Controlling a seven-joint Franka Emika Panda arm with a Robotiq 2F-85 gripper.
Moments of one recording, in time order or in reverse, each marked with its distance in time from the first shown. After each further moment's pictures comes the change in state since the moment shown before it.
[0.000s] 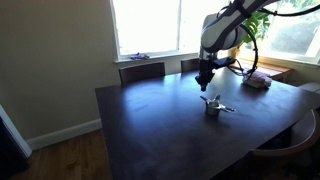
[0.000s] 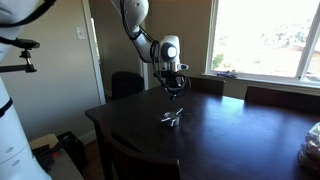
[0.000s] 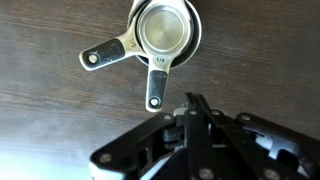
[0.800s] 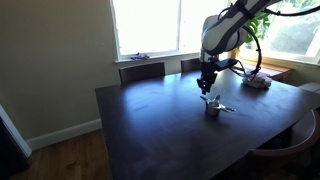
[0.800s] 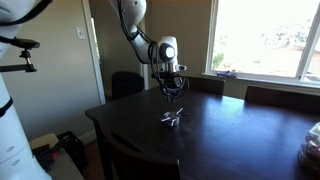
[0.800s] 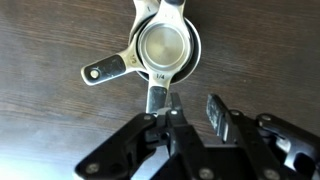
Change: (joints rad) arm 0.023 -0.018 -0.020 -0.047 -0.030 -0.003 0.017
